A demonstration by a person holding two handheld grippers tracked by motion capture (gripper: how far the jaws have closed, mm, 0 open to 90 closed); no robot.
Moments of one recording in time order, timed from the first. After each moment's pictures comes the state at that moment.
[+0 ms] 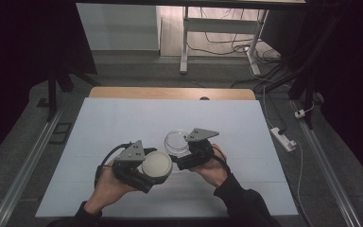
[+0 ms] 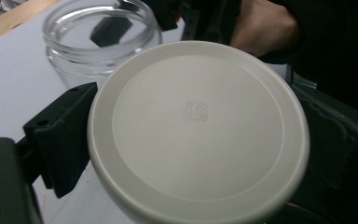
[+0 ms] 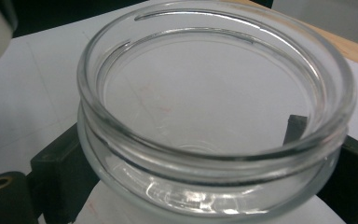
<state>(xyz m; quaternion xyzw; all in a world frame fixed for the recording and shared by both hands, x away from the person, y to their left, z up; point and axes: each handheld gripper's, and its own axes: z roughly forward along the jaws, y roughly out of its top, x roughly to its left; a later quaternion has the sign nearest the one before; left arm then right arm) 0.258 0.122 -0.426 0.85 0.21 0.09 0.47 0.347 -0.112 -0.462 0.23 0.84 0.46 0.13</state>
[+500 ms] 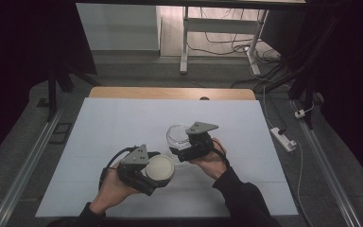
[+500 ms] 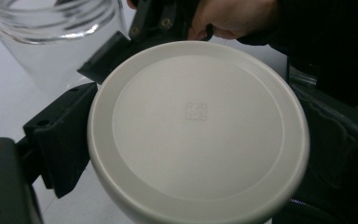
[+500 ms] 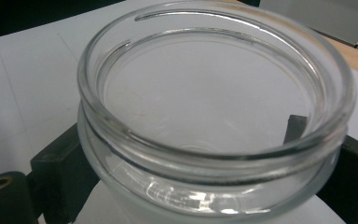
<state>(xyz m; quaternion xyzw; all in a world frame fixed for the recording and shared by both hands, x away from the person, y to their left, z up) 0.263 0.116 -0.445 0.86 0.20 0.08 0.47 0.371 -0.112 -0.465 0.25 0.84 0.46 0.14</state>
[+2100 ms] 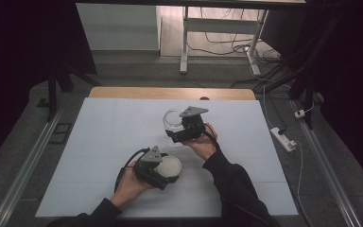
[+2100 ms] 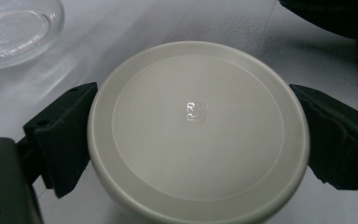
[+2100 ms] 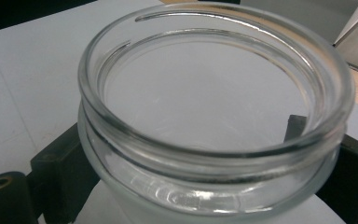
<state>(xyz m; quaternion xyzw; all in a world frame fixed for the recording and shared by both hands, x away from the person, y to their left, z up) 0.305 0.090 -0.515 0.86 0.24 0.07 0.45 0.437 -0.088 -0.476 0.27 0.84 0.45 0.17</state>
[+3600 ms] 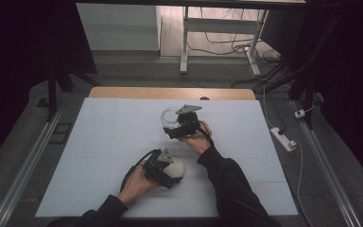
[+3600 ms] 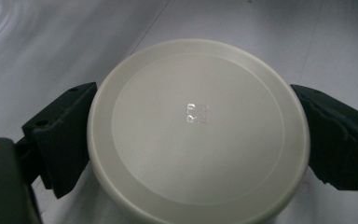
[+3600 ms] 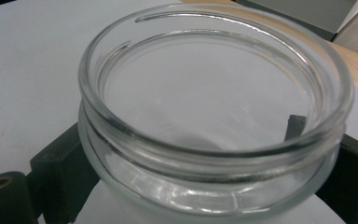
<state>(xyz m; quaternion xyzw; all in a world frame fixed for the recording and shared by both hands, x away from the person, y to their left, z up) 0.326 0.064 -0.543 0.90 0.24 0.07 0.36 0.469 -0.075 -0.505 0.28 0.84 0.43 0.16</state>
